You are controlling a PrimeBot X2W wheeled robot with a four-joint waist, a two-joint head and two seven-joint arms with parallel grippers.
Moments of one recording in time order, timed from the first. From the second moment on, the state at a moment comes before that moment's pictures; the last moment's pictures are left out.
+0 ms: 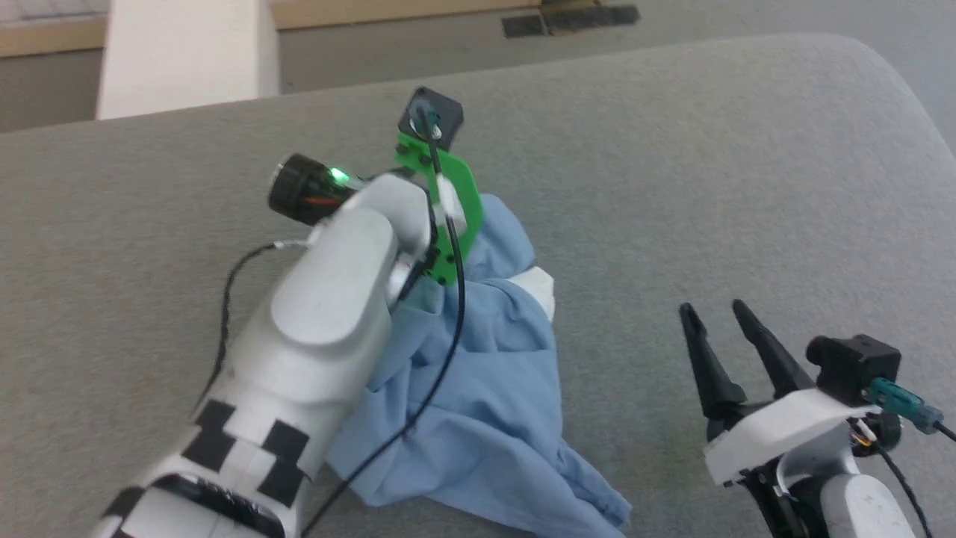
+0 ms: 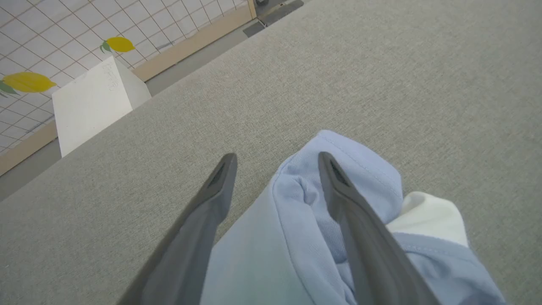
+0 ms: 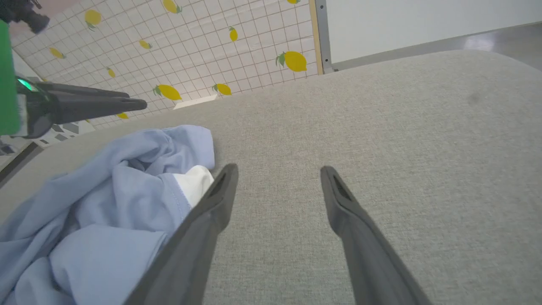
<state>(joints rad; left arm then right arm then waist) -0.90 0.05 -0.52 0.70 -0.25 -0.03 0.48 -0.05 -0.05 0.04 0.00 0.32 0.13 0.06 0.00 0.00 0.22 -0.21</state>
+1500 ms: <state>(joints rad) -0.28 0.23 -0.08 0.32 -0.60 0.17 0.03 0.03 -0.05 -0.01 -0.05 0.27 0.13 0.11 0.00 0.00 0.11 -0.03</state>
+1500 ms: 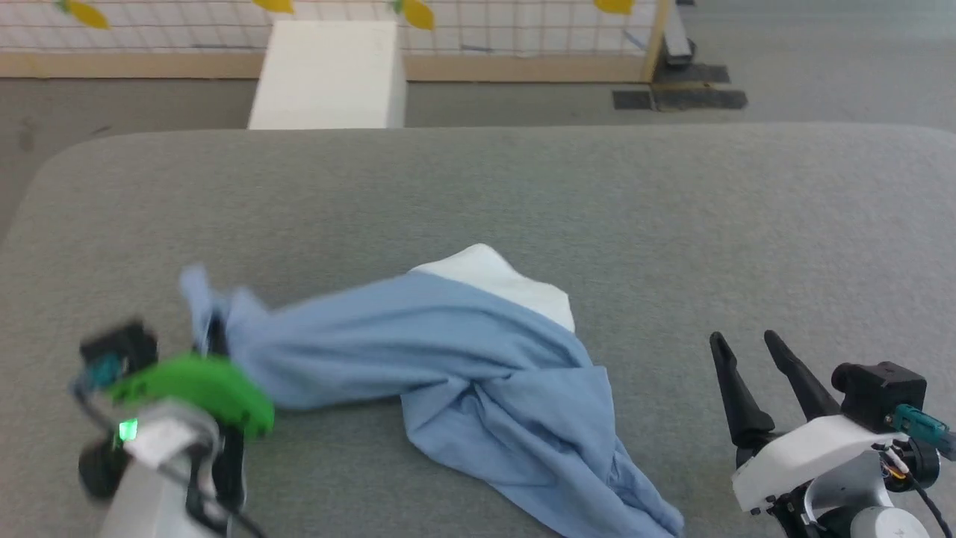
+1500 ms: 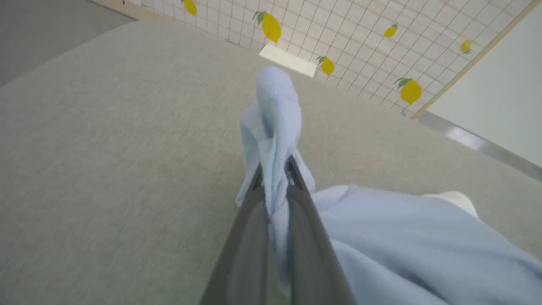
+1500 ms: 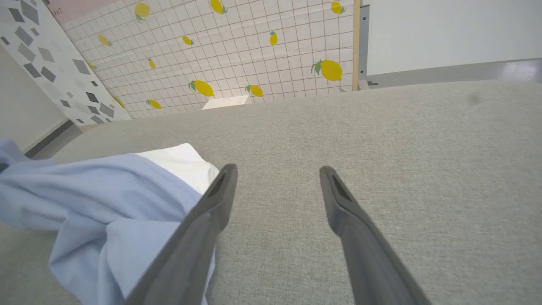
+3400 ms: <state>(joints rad) -0.04 0.05 -0.03 0.22 -0.46 0.03 -0.26 -0.10 -0.11 -0.43 0.03 0.00 0.13 0.52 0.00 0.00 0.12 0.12</state>
